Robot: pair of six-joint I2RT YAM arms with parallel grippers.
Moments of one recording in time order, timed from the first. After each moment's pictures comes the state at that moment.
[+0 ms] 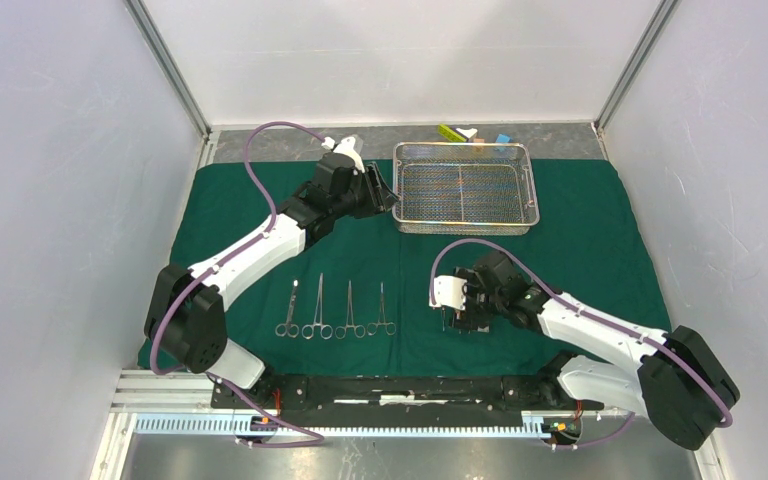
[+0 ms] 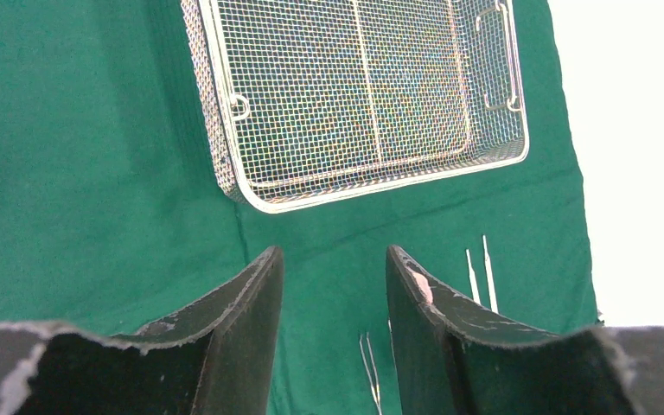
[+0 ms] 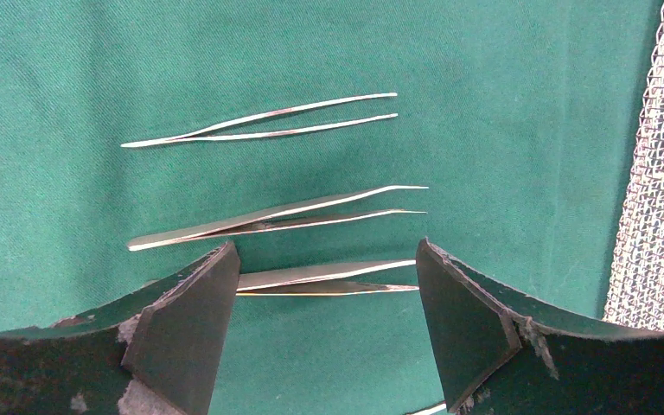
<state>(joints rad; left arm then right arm) -0.57 1.51 1.14 -0.14 0.06 -0.65 0.69 1.10 0.44 -0.27 -0.18 -0.80</state>
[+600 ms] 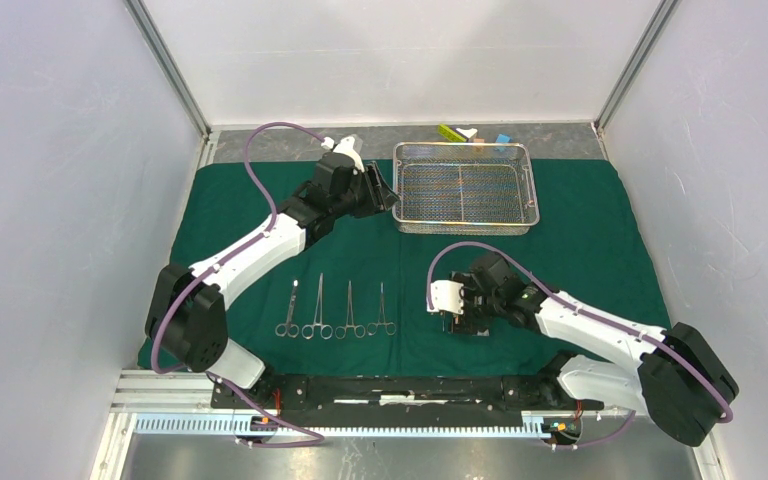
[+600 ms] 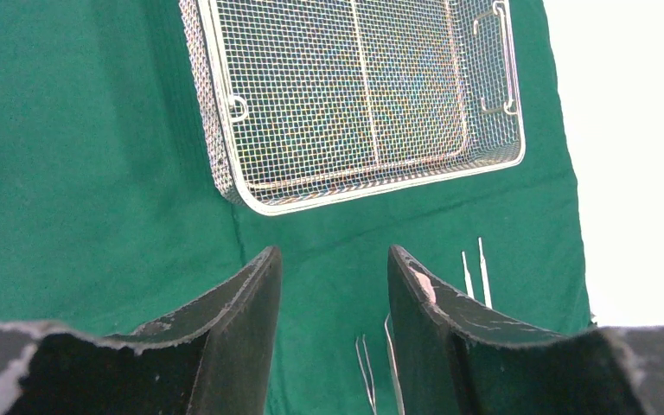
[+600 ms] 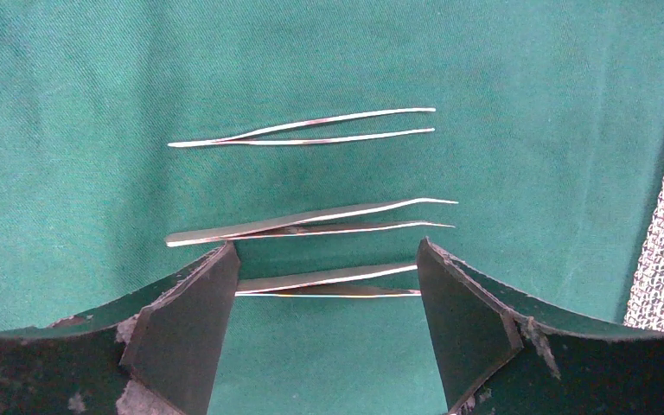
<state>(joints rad) -0.56 1.51 1.14 -0.13 0.06 -0.67 0.72 1.11 0.47 -0.32 -0.21 -0.82</state>
